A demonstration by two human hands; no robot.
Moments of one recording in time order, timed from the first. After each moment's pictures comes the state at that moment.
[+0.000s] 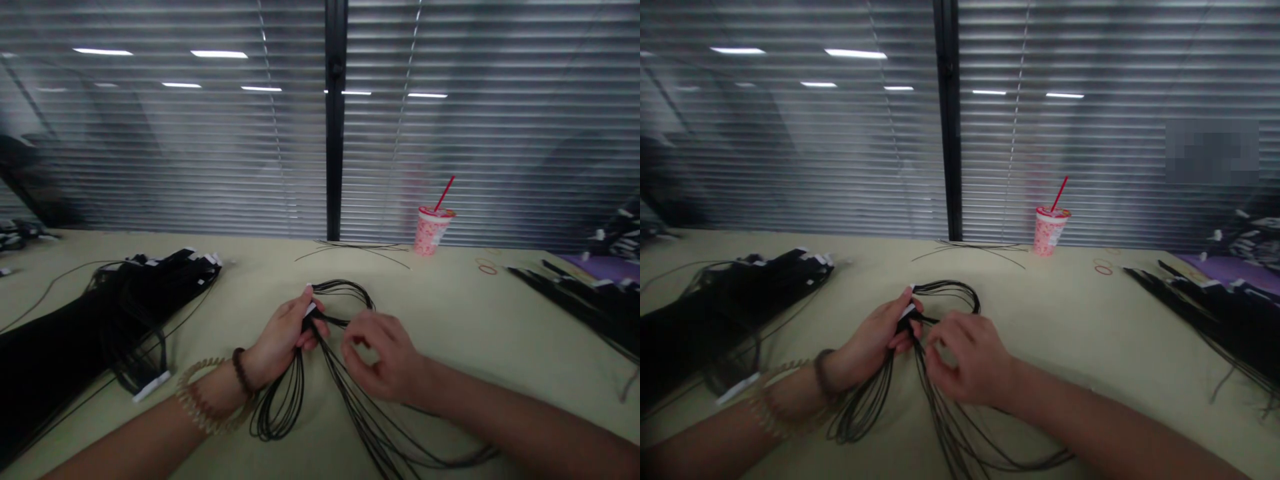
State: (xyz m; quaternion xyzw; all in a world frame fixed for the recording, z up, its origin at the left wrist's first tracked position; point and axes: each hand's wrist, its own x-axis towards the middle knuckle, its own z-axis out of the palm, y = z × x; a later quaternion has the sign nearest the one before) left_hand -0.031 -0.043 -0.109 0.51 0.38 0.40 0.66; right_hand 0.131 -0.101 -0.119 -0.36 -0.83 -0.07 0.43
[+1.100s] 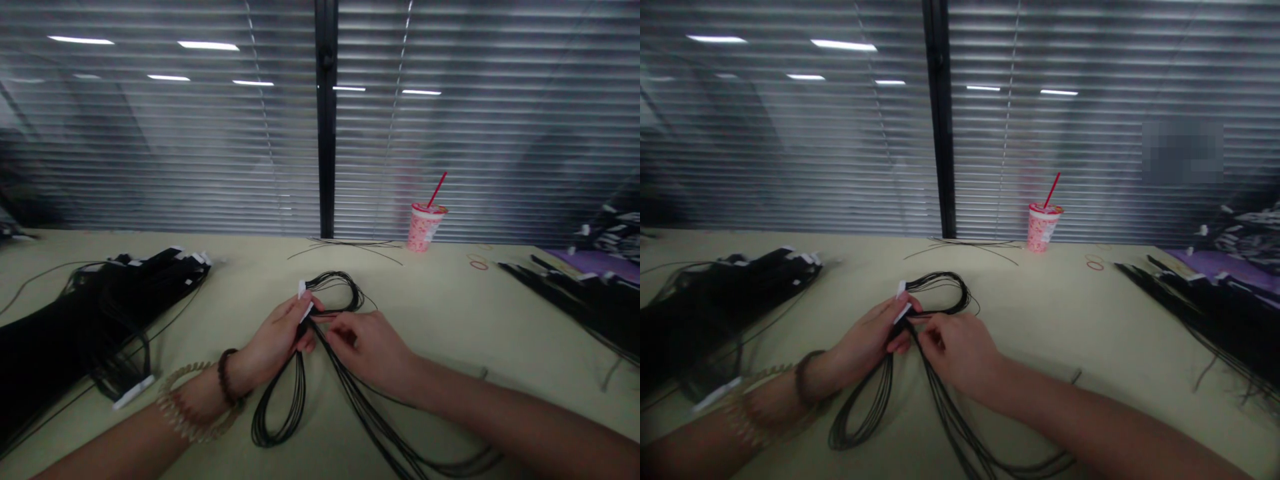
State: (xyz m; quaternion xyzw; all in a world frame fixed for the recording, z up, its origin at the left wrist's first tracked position) left_hand -0.029 -0.047 -0.111 0.55 0.34 0.38 0.66; right_hand 0.125 -0.095 -0.112 -0.52 -0.80 0.10 0.29
